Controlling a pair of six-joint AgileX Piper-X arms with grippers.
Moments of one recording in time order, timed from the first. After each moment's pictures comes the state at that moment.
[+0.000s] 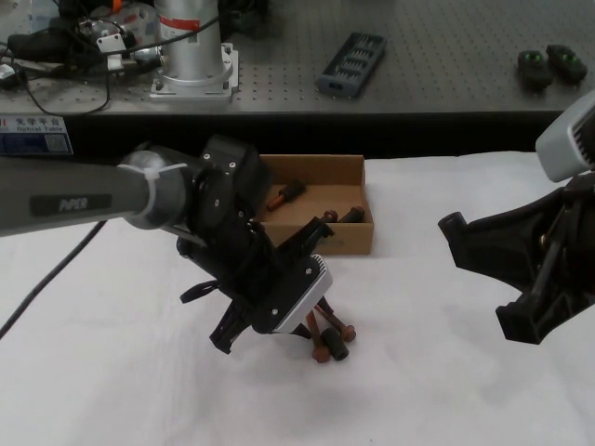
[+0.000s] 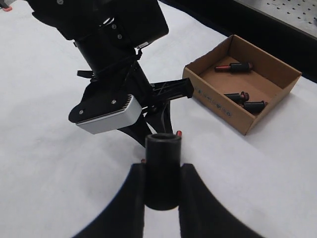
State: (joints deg) left arm -28.2 115.9 -77.4 25.1 32.8 114.4; right arm 34.8 53.6 -42.7 28.8 -13.0 -9.9
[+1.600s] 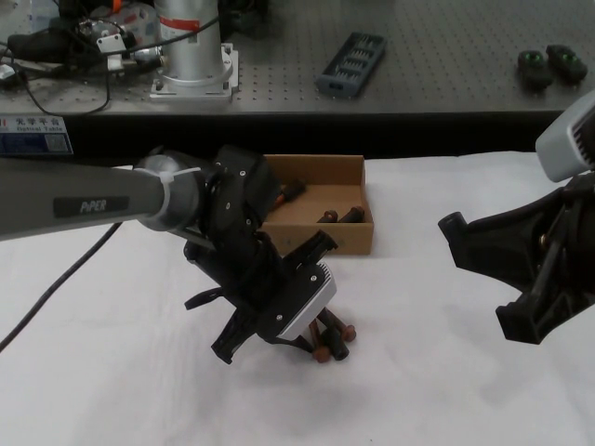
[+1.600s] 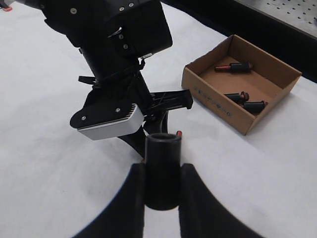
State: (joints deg) left arm -28.7 118.5 -79.2 29.1 32.8 114.4; right arm 34.8 53.6 -42.7 28.8 -13.0 -9.9
